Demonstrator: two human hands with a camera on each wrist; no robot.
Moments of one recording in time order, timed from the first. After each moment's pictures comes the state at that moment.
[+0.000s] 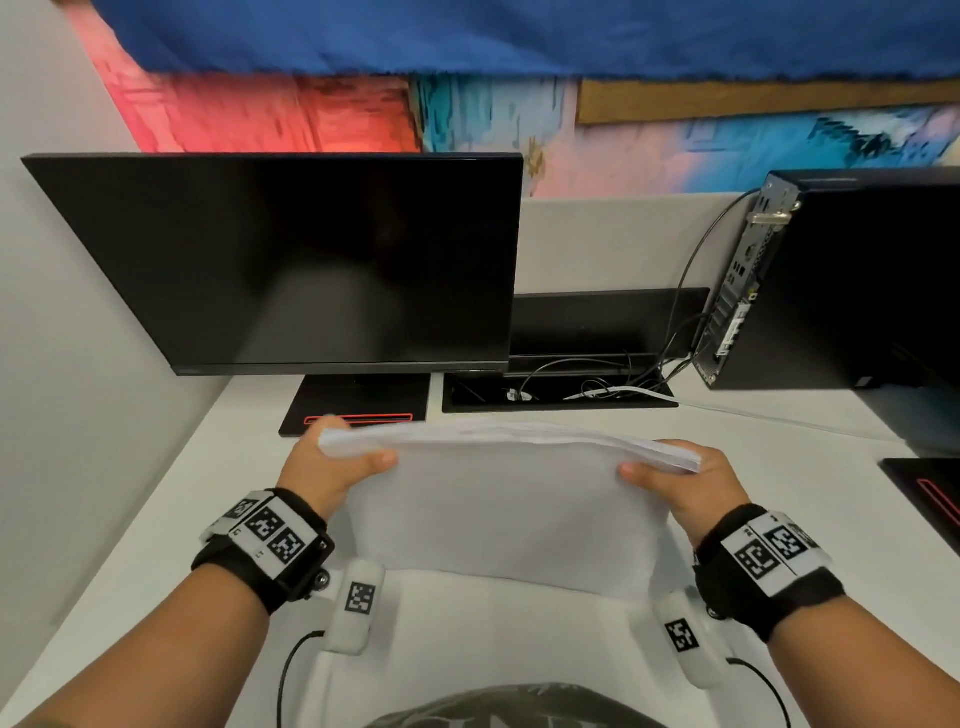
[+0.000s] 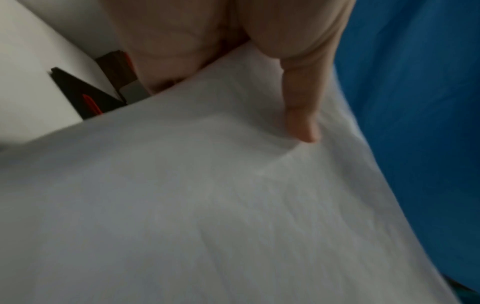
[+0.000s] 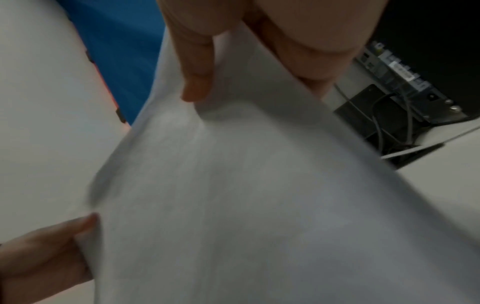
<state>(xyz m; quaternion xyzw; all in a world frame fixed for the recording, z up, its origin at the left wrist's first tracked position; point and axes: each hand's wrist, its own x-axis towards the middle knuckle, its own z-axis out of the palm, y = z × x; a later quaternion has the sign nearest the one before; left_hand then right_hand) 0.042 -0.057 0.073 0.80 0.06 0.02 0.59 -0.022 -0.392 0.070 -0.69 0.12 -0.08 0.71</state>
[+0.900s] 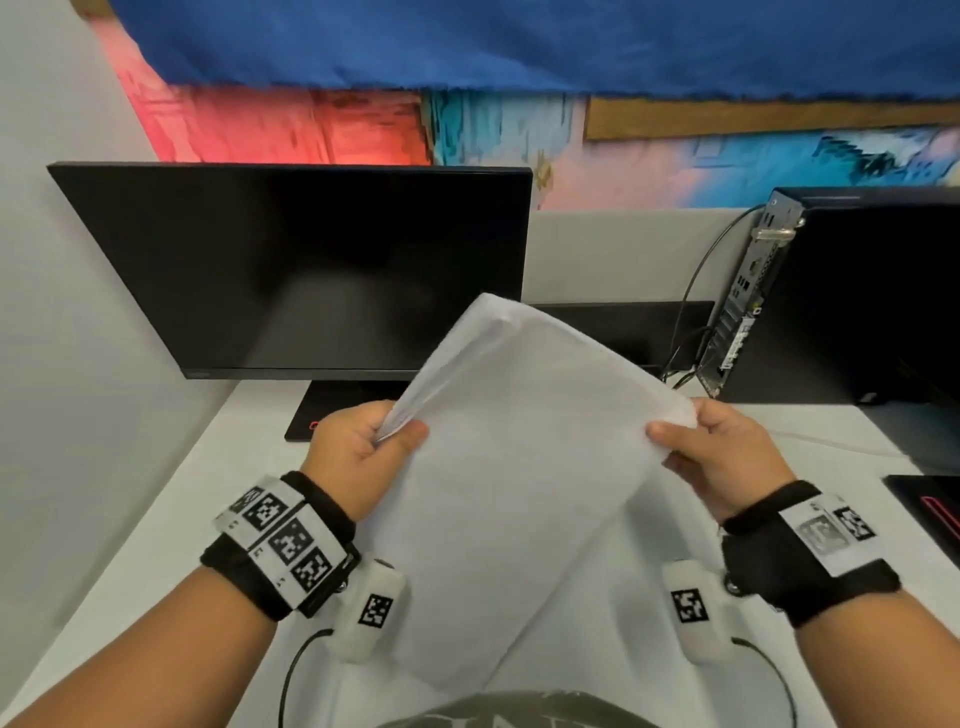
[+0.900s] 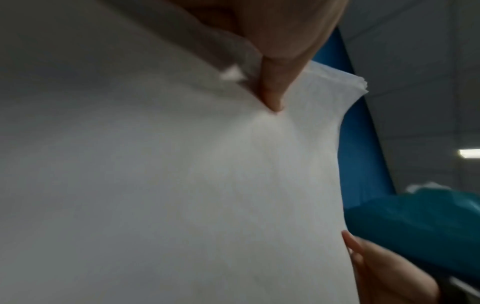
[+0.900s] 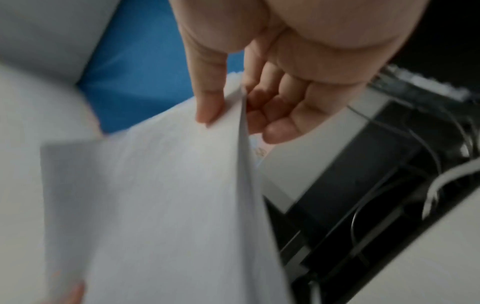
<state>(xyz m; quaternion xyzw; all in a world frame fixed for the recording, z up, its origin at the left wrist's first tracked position) 0.017 -0.090 0.121 0.85 -0.14 0.15 0.49 -0.012 -0.400 0.113 -0.64 0.06 -0.06 0.77</state>
